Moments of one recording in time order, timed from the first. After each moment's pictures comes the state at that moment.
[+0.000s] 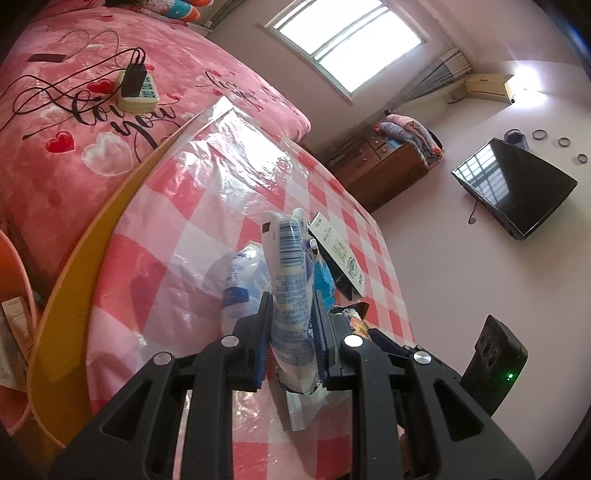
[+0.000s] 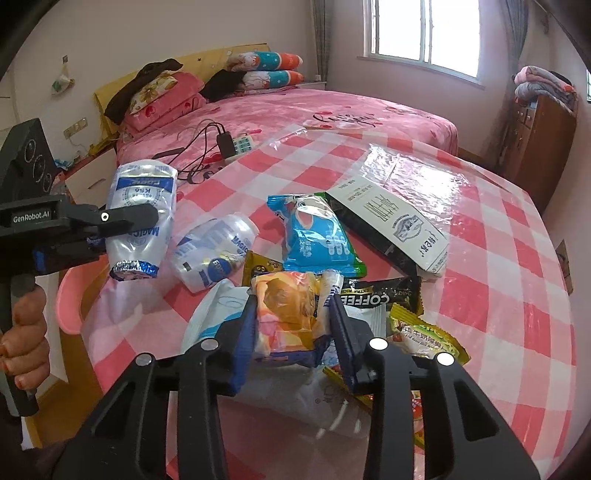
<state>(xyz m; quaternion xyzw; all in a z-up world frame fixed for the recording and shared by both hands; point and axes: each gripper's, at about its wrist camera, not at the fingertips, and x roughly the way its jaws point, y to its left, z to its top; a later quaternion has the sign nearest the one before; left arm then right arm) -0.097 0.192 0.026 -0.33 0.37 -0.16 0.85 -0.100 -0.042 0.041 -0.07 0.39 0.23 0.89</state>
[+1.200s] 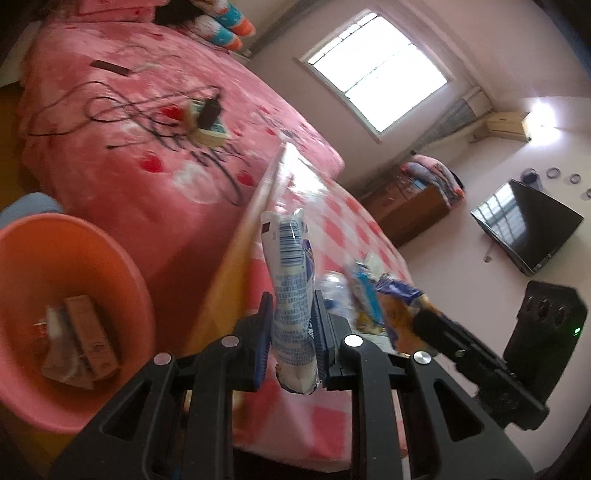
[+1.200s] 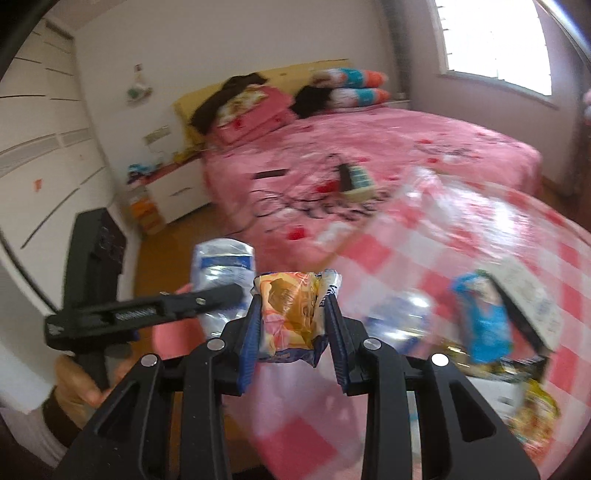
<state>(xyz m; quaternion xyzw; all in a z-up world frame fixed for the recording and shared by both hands) -0.162 0.299 0.022 -0.36 0.33 -0.08 0.87 -0.120 0.088 0.098 -0.03 0.36 0.41 0.84</state>
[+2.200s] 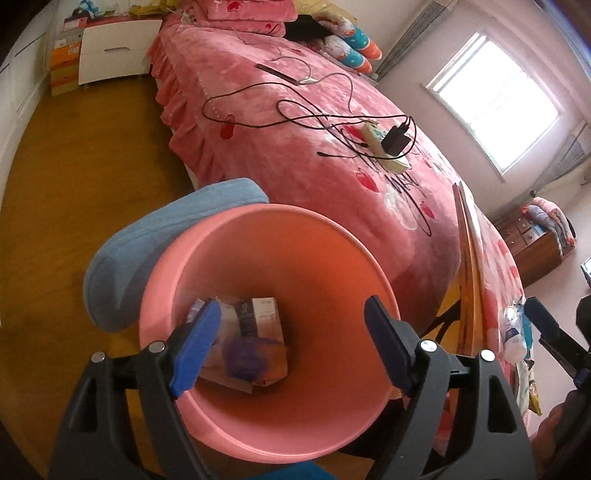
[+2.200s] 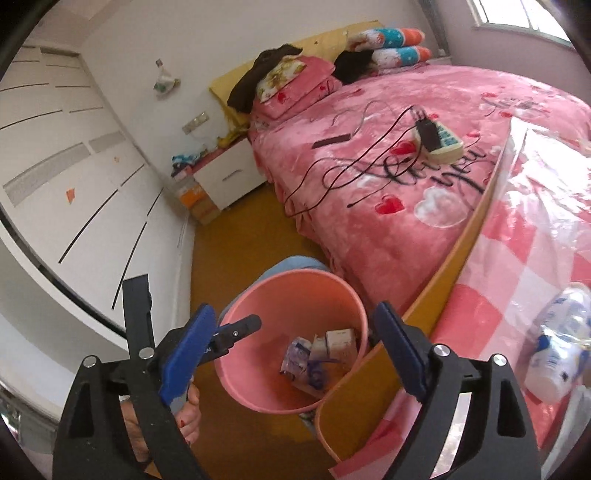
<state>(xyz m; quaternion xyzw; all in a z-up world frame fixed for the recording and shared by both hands) -0.220 0.418 -0.056 -0.34 0.37 0.17 0.85 -0.113 0.189 0.058 0.03 0.42 0.47 0.77</state>
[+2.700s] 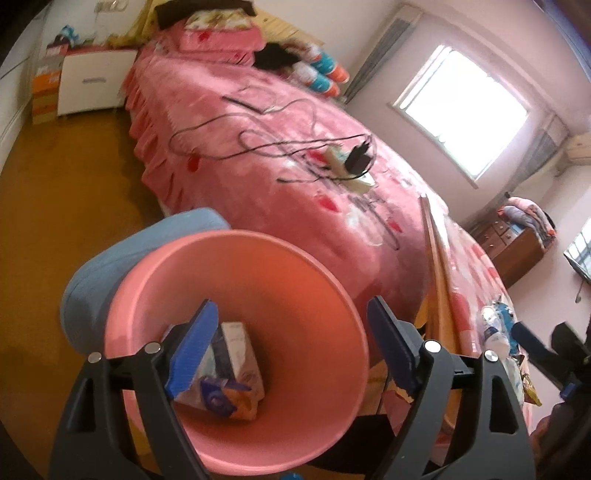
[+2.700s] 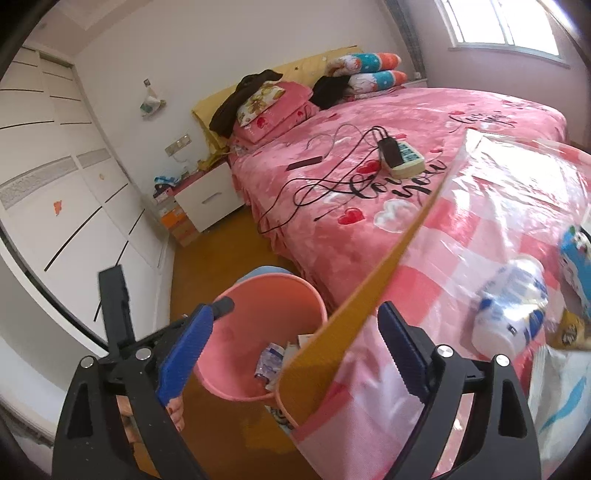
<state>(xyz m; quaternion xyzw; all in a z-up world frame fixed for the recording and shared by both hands) -0.219 0.389 -0.038 -0.31 0.30 0.13 0.89 -0.130 0.137 0.050 0.04 0.38 0.43 0.82</state>
